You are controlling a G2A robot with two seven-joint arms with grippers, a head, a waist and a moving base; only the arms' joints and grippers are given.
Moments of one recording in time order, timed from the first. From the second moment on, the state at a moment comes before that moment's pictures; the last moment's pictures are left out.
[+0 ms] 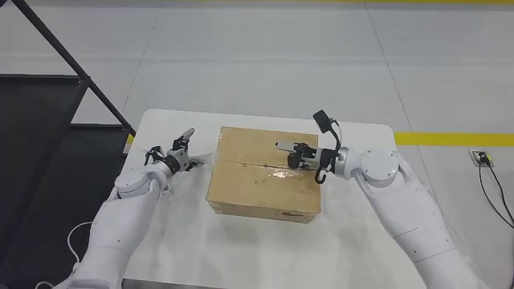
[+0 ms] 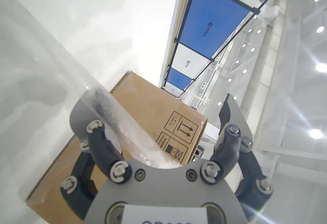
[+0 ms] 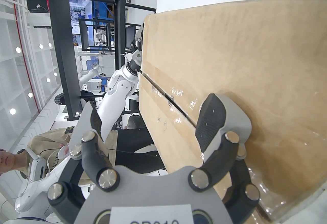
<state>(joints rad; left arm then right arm) 0.50 -1.31 -1.30 -0.46 -0.51 0.01 -0.61 -0.56 -1.25 1.04 -1.07 0.12 -0.09 0.92</state>
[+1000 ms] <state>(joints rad) 0.72 -1.27 -1.38 -0.81 -0.30 -0.50 -0.32 -0.56 -1.25 1.04 -1.07 0.11 -0.08 0.93</state>
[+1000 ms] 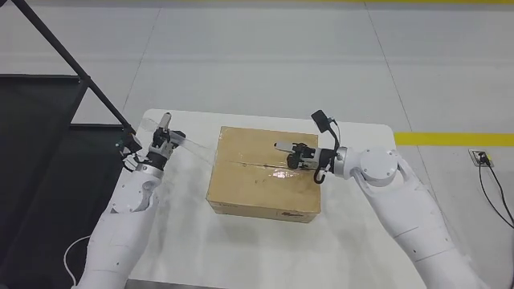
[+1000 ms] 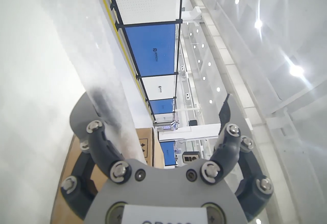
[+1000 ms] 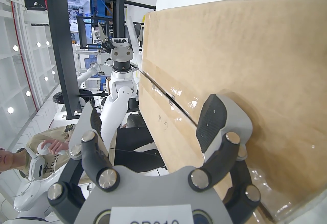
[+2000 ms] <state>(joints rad) 1.04 -1.24 -1.48 -1.35 0.06 -0.32 -0.10 -0.58 -1.25 1.06 -1.09 0.12 -0.12 0.91</state>
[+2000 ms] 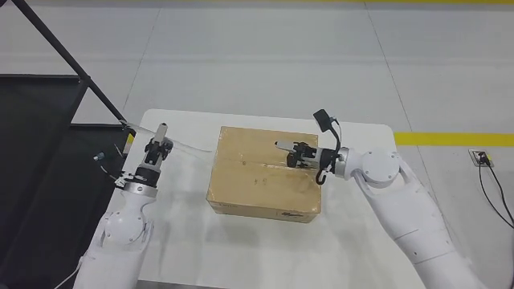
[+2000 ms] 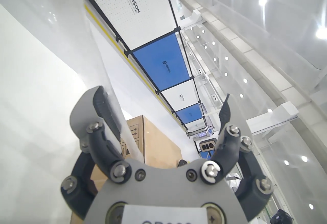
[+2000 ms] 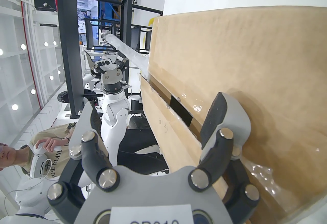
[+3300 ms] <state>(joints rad) 0.89 -1.24 -1.38 -1.07 -0.06 -0.04 -0.52 -0.56 -1.25 1.05 -1.09 0.11 -0.10 0.91</state>
